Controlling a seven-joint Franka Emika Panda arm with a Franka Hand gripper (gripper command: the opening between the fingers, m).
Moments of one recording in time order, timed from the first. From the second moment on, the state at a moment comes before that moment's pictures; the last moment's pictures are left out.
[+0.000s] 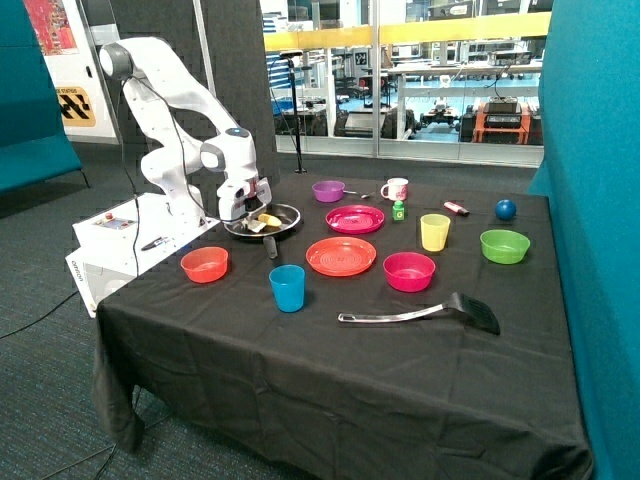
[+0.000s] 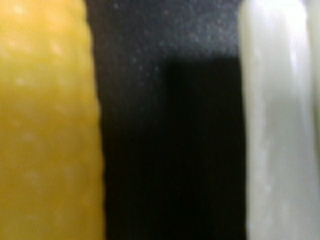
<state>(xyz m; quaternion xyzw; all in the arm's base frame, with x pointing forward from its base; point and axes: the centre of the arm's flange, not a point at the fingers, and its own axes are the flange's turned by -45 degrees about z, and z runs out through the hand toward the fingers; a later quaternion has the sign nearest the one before) 0.324 -0.060 0.285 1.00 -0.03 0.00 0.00</state>
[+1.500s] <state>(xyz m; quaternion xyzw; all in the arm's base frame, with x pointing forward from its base) 0.476 -0.058 0.373 1.00 0.02 0.00 0.00</state>
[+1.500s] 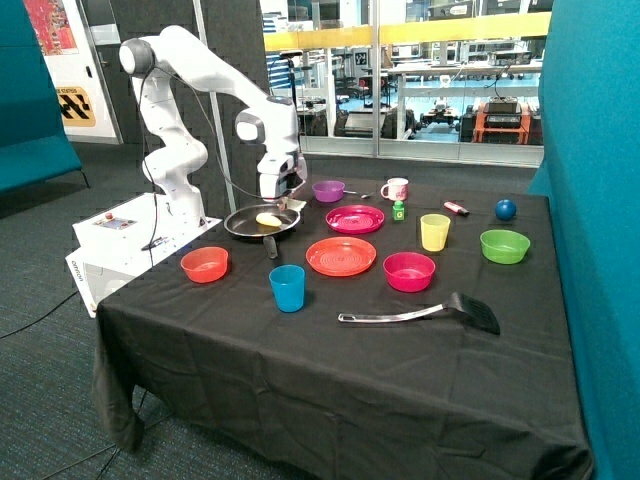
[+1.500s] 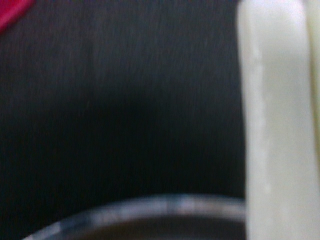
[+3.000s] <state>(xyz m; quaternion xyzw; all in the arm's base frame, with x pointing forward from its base) 0.619 -0.135 0.292 1.00 0.02 0.00 0.00</state>
